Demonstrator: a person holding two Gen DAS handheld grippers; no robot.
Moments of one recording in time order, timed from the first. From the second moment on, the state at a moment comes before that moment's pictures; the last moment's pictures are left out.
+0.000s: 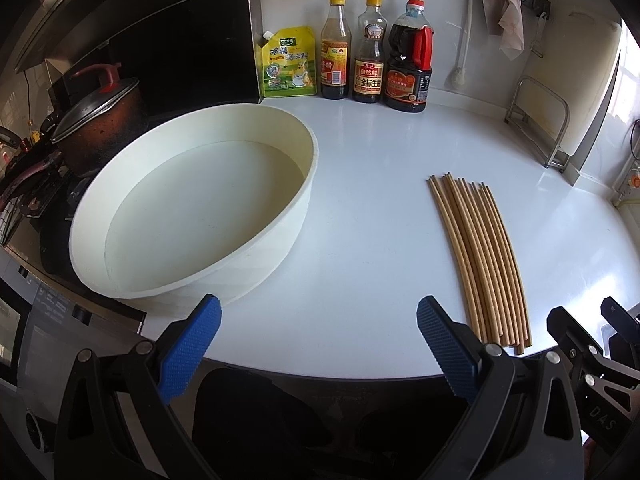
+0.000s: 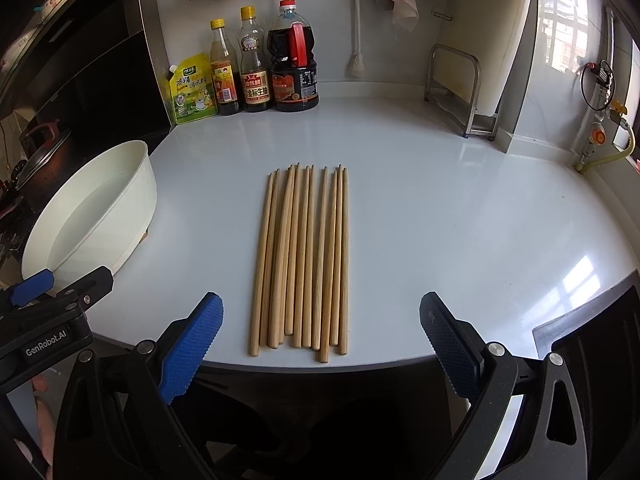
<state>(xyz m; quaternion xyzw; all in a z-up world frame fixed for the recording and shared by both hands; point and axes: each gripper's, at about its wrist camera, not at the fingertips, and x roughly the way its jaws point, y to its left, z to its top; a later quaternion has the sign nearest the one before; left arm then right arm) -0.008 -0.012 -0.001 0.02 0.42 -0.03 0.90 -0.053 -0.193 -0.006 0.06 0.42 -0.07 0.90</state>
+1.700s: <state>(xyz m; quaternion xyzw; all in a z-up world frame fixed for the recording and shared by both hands) 0.084 -0.107 -0.075 0.03 0.51 -0.09 0.86 0.034 -0.286 -0.081 0.04 0.48 -0.10 0.87</state>
